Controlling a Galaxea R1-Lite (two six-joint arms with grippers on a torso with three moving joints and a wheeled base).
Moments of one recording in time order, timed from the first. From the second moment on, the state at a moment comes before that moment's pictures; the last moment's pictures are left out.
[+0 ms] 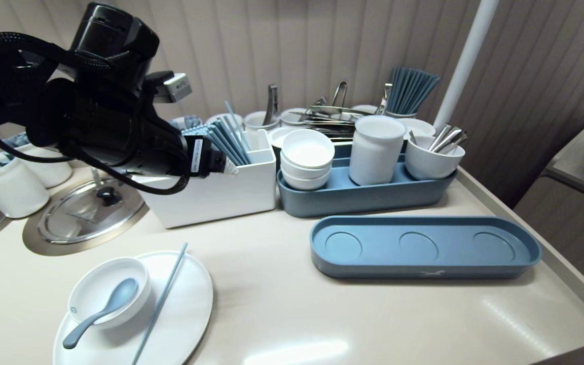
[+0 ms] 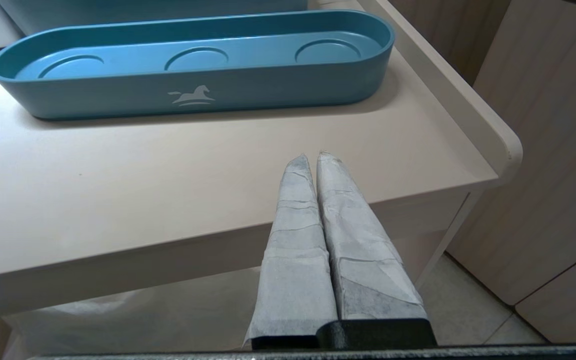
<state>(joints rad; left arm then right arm) -0.46 1.71 -1.68 0.61 0.10 -0.17 0.00 0.00 0.00 0.00 0.00 0.01</state>
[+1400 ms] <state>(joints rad) -0.46 1.71 -1.67 0.61 0.11 -0.18 0.00 0.00 0.00 0.00 0.00 0.01</state>
